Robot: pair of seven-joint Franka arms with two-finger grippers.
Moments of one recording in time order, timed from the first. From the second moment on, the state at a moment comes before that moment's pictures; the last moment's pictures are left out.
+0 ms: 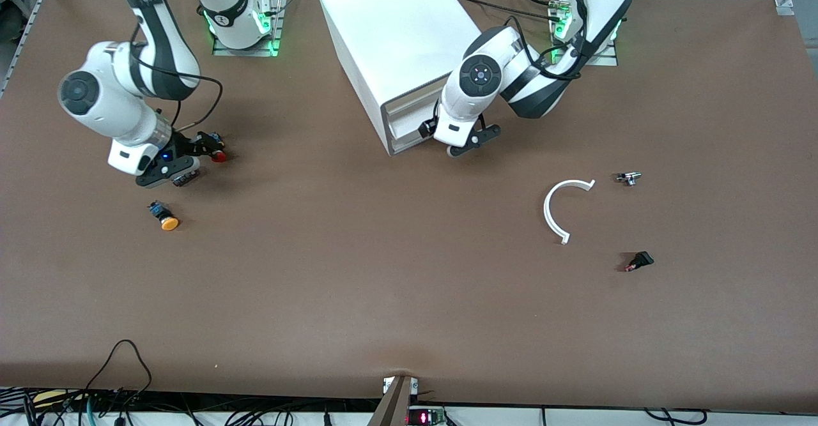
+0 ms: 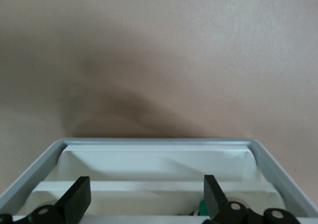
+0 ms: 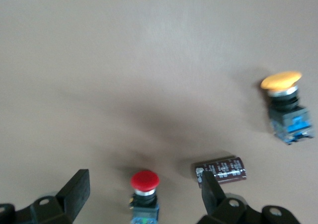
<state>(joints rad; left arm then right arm) -0.13 0.43 -0.68 -1.99 -0.02 2.22 -1.28 0.30 0.08 -0.28 -2.29 0.08 2.31 -0.45</state>
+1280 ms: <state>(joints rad) -0.03 0.40 -0.67 -1.90 -0.01 2.15 -1.10 0.31 0.07 -0.28 -1.65 0.08 1.77 -0.42</state>
